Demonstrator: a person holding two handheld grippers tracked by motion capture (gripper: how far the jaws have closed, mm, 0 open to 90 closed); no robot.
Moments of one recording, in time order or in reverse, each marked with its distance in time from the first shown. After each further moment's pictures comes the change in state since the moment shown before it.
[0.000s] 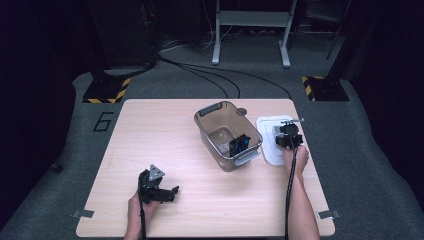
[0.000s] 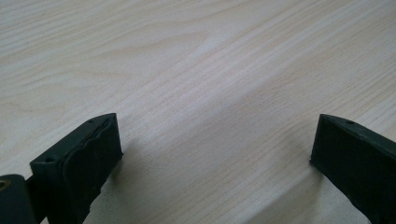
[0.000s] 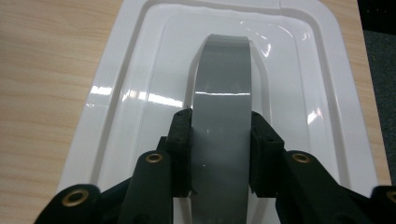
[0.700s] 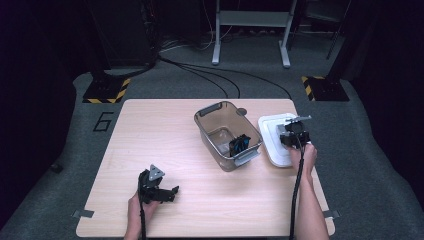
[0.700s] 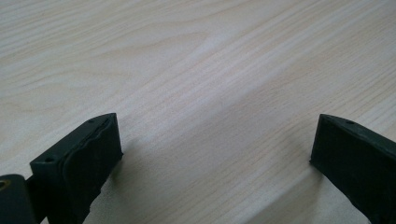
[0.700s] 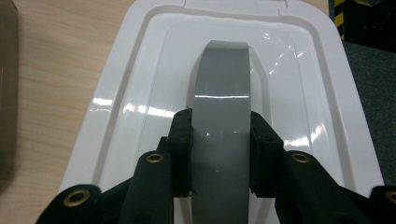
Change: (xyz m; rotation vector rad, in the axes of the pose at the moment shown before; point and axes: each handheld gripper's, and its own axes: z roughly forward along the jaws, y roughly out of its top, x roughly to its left) left arm 0.000 0.000 0.000 0.000 -0.002 -0.002; right arm -0.007 0.007 -0.041 -0.022 0.019 -0.069
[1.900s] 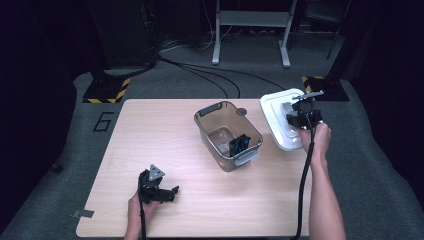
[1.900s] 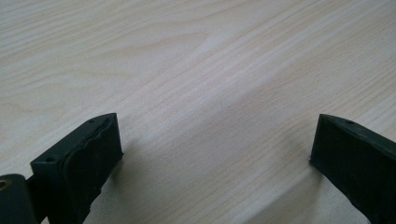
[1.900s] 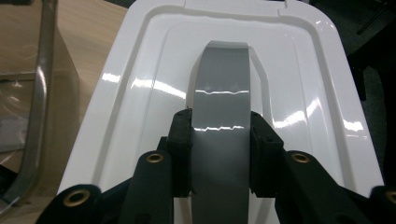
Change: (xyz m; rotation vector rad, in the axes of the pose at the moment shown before) left arm 0.000 0.000 0.000 -0.003 0.004 0.003; right arm 0.004 0.066 -0.091 -0.085 -0.022 -0.095
